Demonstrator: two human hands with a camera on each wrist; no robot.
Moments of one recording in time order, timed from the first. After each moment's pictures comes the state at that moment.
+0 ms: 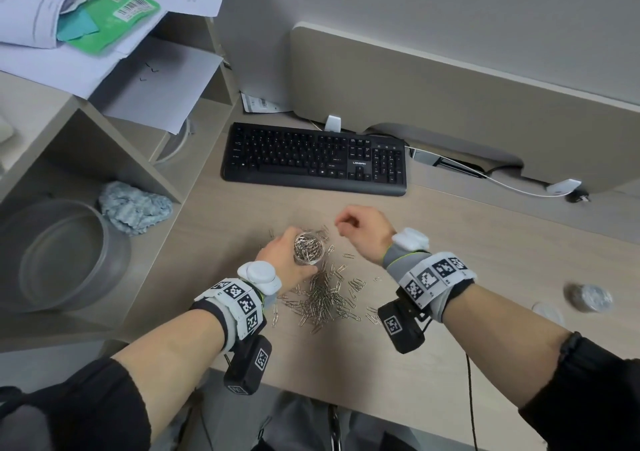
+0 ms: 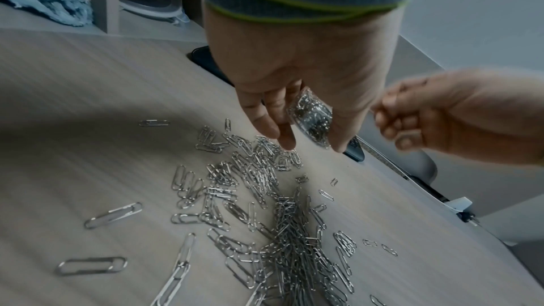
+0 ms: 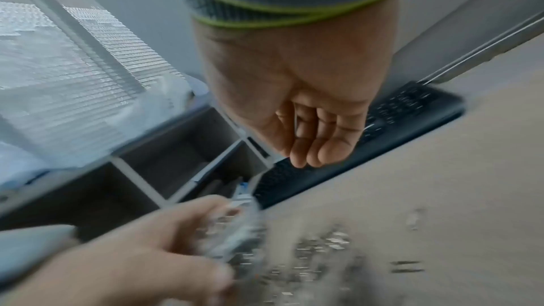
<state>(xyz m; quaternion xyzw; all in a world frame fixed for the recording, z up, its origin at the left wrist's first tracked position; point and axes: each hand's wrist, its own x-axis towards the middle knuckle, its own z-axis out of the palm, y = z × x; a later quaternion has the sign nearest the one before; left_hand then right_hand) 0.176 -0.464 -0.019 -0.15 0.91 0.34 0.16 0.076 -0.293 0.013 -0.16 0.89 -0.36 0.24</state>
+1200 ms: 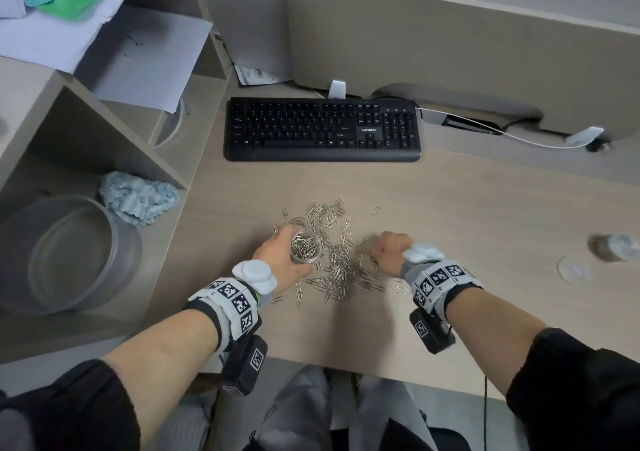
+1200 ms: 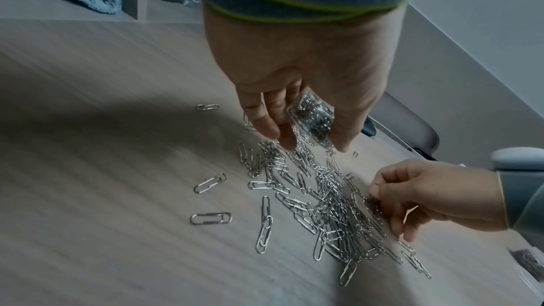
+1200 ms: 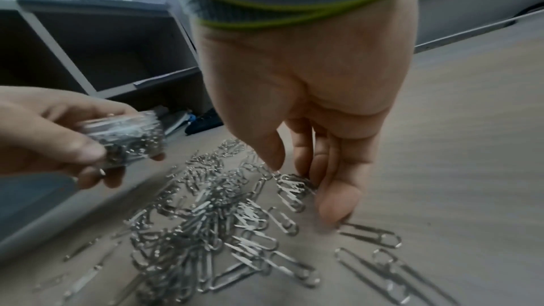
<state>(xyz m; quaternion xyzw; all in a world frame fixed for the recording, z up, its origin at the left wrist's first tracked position) 0.212 -0.503 -0.052 -0.13 0.90 0.35 0.22 0.129 -0.271 -0.052 -0.08 0.92 0.00 0.38</state>
